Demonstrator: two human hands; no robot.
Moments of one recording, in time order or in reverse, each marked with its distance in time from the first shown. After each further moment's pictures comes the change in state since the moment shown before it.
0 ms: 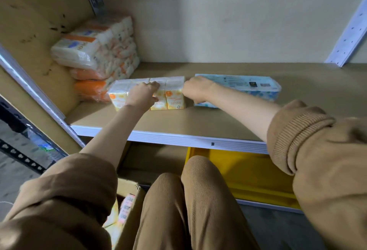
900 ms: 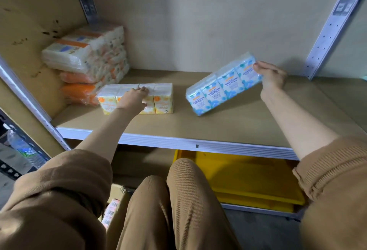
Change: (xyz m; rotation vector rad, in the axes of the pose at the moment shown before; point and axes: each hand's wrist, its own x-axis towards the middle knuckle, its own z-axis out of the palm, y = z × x) left_hand -0.004 0.004 0.000 -0.012 -0.038 0.007; right_hand -0.096 0.118 0.078 1.934 1.230 1.001
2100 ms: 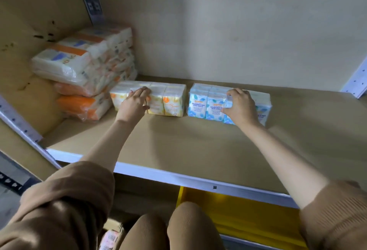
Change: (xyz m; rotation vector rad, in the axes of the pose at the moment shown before) left_hand 0.088 -0.043 0.042 -0.212 0.262 0.011; right_hand -0.004 0.081 0.092 -1.251 -0.512 -0.466
